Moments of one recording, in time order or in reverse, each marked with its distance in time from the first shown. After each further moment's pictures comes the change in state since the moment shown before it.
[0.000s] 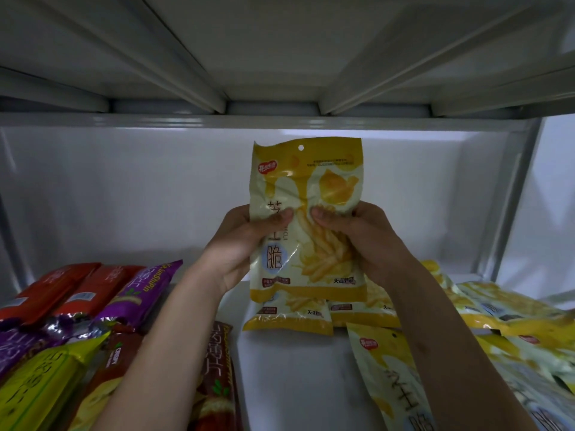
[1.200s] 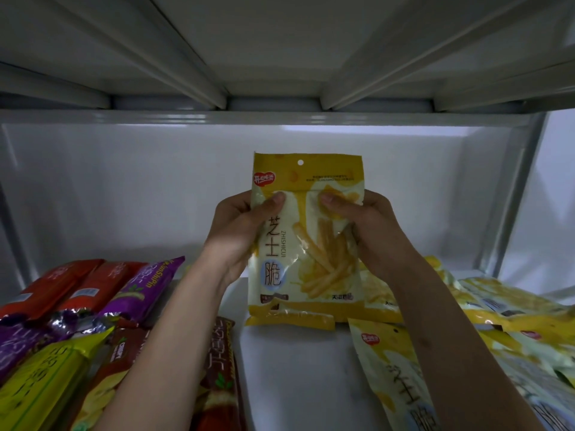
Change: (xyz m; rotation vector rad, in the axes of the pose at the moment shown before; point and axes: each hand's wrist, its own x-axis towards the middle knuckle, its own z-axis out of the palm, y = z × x) left_hand 0.002 0.002 -0.001 0.004 0.127 0.135; right_hand -0.002 -0.002 0.003 0.079 -0.004 -0.134
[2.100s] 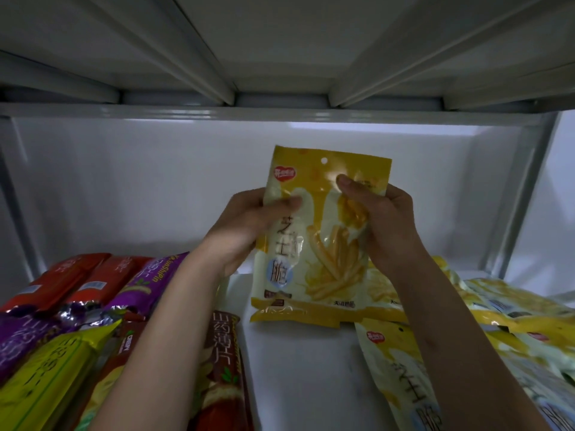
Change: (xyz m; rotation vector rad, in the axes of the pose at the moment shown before) left_hand -0.004 0.012 -0.007 0.163 -0.151 -0.052; right_hand 0.003 0.000 0.003 0.098 0.180 -0.079
